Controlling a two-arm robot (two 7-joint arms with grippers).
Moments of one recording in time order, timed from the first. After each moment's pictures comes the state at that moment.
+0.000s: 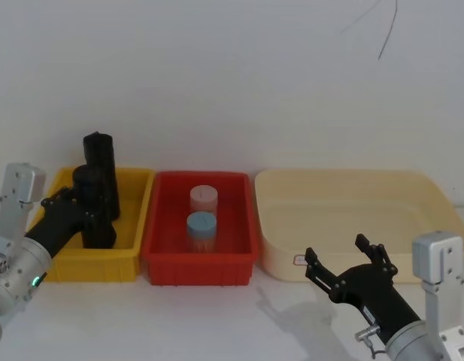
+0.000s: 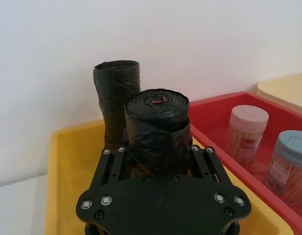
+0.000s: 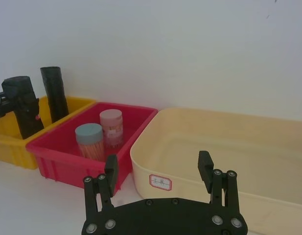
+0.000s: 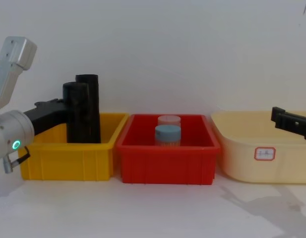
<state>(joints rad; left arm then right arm) -0.69 0.19 0.29 -0.78 -0.34 -0.29 -0.41 -0.01 0.34 -0.23 -1.77 0.29 0.03 0.07</state>
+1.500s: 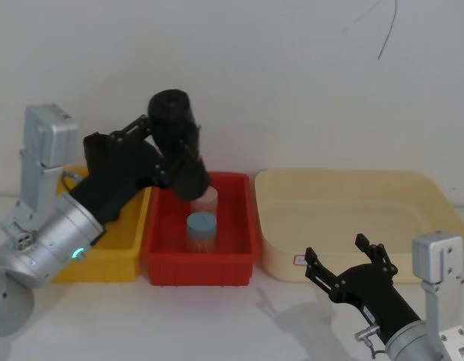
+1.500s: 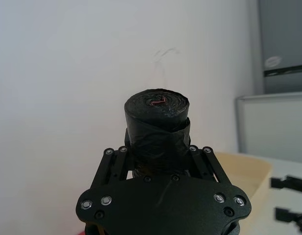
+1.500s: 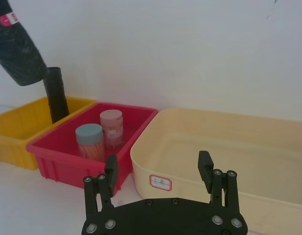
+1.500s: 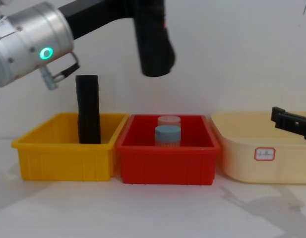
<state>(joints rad) -0.49 0.24 0.34 -1.47 -0.43 -0.21 -0.53 -0.01 0.34 -0.23 -1.77 0.29 0.03 0.07</state>
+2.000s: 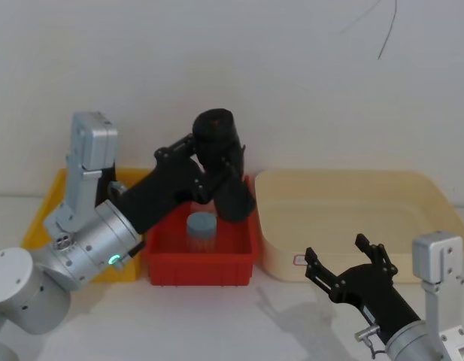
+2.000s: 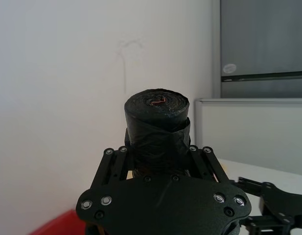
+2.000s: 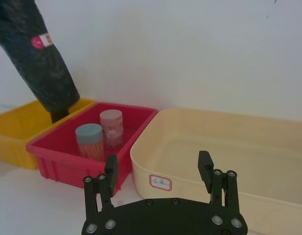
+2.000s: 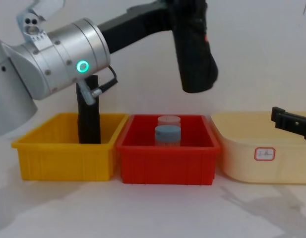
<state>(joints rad) -0.55 0.18 0.41 -1.35 -0.54 -0.17 -0.66 -0.01 0.34 -0.23 -1.77 0.29 0.03 0.07</state>
